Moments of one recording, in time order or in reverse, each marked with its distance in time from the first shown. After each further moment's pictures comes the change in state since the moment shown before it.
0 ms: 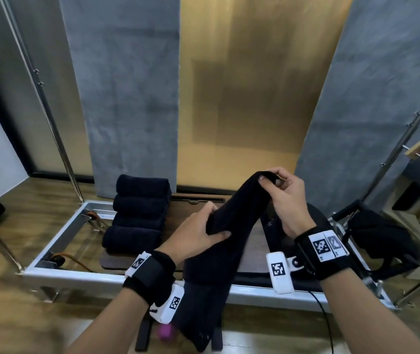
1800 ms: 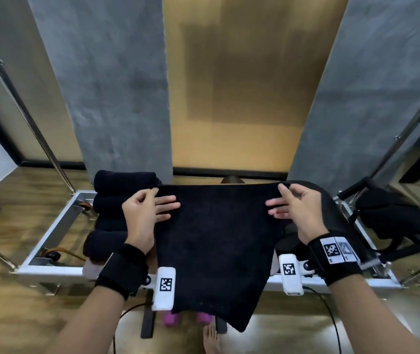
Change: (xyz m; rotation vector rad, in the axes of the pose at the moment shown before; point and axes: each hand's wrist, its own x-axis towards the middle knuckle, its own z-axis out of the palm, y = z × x) left_hand 0.064 -0.087 -0.041 -0.745 0.725 -0.358; right_hand 0.045 0.122 -0.069 -0.144 0.182 0.373
